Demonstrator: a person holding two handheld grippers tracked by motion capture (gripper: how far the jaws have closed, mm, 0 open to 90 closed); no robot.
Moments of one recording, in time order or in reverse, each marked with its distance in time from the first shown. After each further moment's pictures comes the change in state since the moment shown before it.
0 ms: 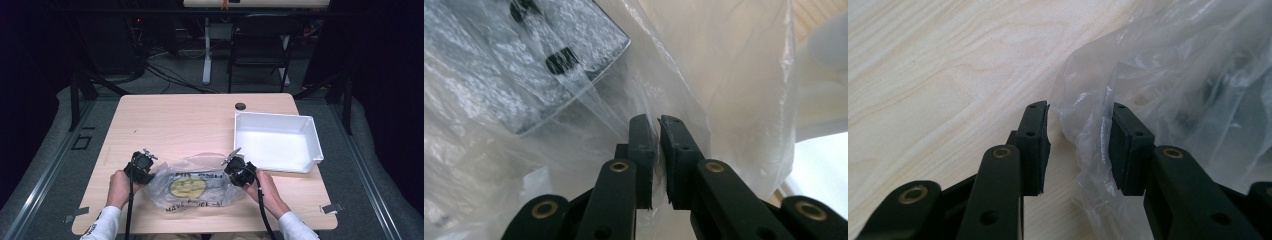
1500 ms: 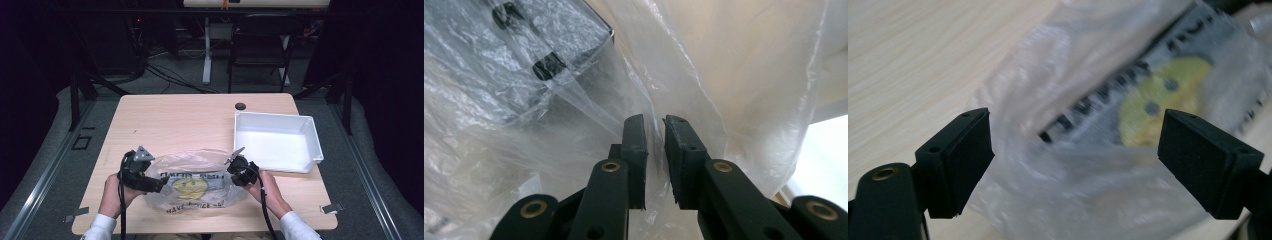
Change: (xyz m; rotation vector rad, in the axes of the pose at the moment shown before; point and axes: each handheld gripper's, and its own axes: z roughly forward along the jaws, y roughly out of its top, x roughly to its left) left arm -0.046 -0.004 -0.096 -0.279 -0.119 0.029; right arm -0.006 -0.005 -0.001 -0.010 0.015 0.014
